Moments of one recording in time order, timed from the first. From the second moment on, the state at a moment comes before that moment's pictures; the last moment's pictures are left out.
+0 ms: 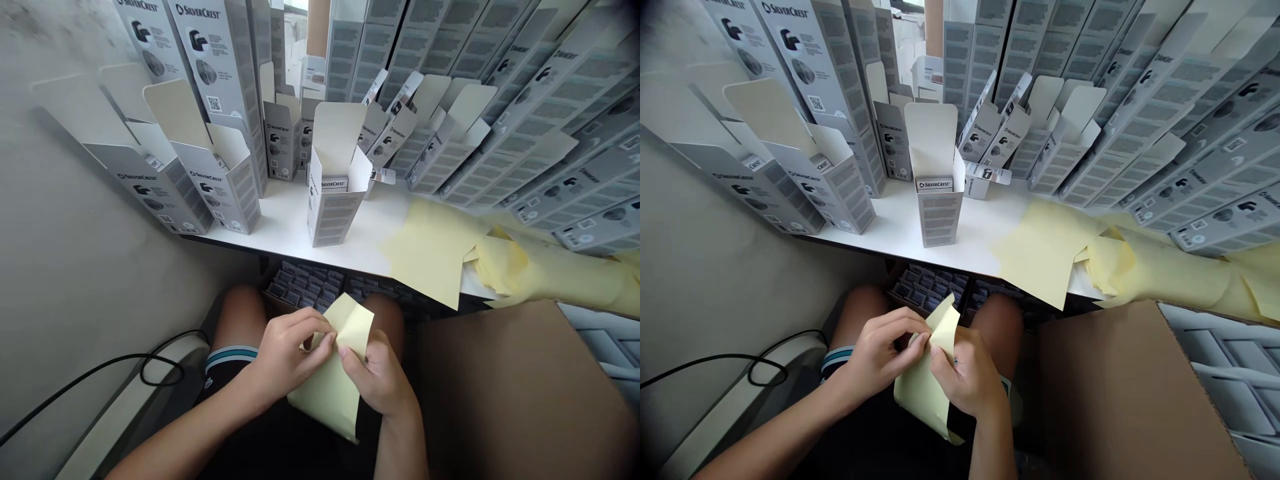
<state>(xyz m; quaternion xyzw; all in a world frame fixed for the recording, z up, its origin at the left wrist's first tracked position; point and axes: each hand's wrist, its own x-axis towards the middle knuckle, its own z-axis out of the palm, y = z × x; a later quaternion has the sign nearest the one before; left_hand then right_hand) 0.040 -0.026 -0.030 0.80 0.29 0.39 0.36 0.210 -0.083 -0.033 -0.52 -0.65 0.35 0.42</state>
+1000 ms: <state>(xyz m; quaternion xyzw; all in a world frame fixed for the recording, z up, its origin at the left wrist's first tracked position) 0.044 -0.011 -0.061 0.71 0.32 0.44 0.45 0.421 0.070 0.015 -0.84 -0.43 -0.01 0.33</state>
